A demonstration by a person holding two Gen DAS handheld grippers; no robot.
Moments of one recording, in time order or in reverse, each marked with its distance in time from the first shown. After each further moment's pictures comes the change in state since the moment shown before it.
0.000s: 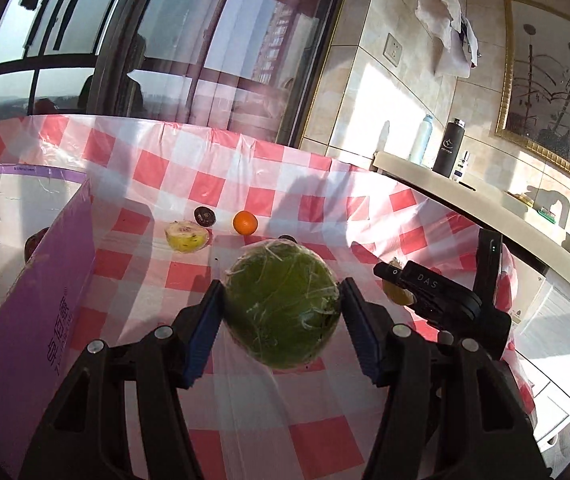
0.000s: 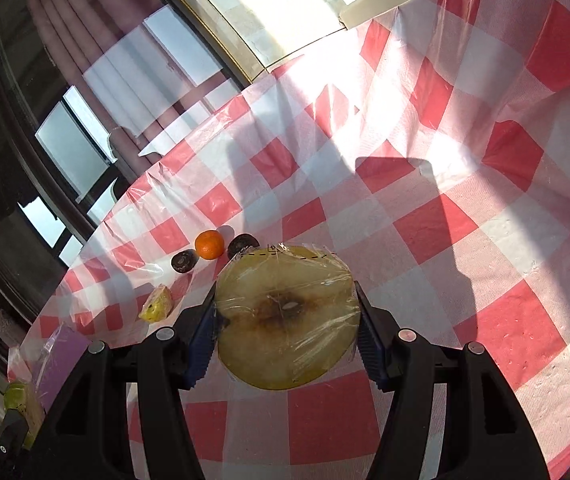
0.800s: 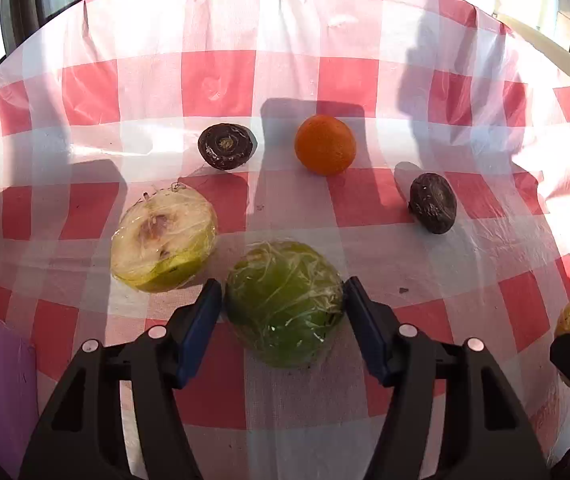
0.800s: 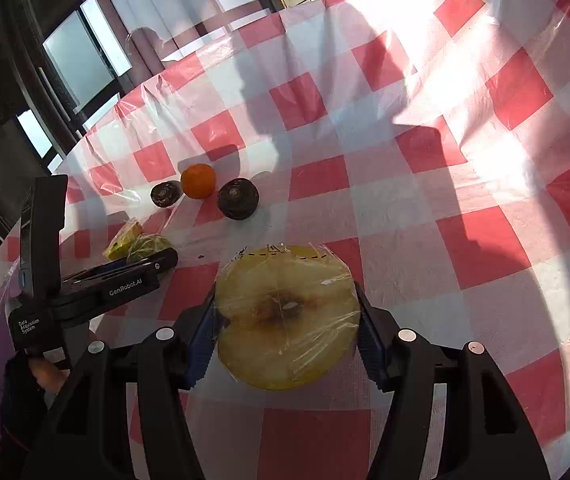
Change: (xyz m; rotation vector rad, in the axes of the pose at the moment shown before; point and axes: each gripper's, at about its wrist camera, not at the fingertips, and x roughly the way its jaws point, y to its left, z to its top) left arm 0.273 0.040 0.028 0.115 0.510 0.308; right arm 0.070 0.009 0.021 -0.236 0.254 -0.055
